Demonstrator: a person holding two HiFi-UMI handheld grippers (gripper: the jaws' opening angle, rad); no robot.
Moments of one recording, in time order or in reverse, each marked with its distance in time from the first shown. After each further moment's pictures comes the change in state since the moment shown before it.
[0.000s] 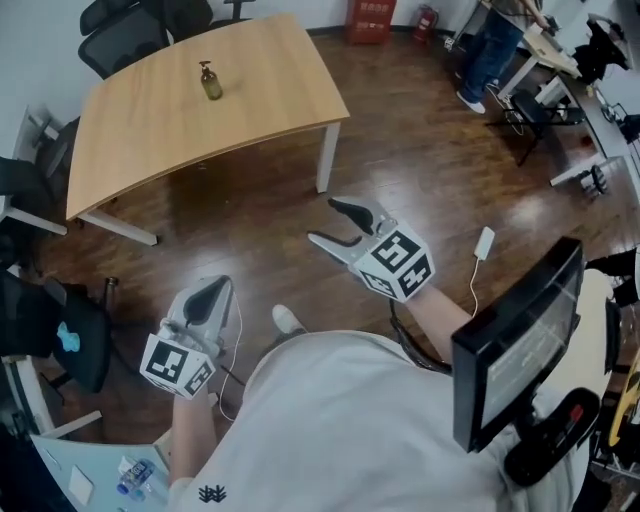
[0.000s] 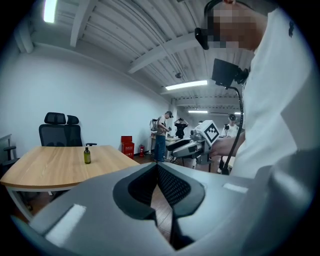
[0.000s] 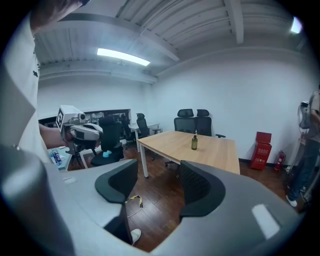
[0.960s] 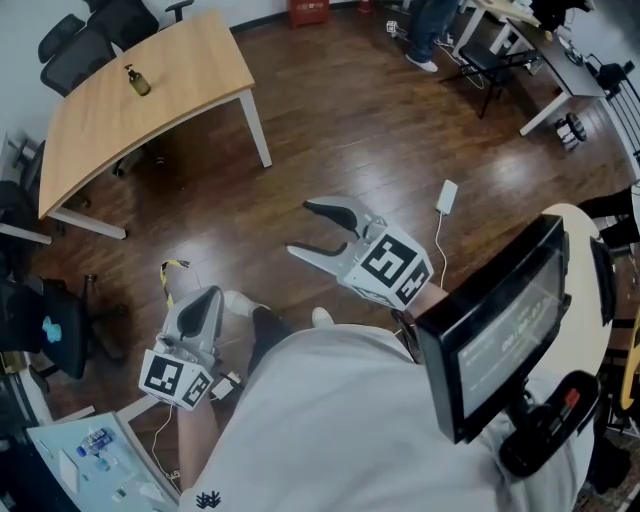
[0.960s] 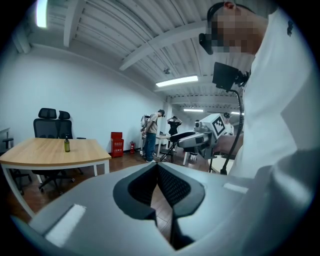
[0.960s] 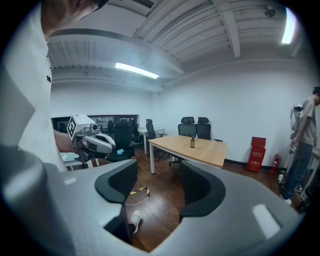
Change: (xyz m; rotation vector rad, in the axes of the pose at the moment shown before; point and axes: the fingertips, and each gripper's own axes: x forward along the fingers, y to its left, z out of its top) left arm 0.013 -0.221 -0.031 -0.019 0.026 -0.014; right arm -0.217 0.052 -0.065 -0.049 -0.078 0.048
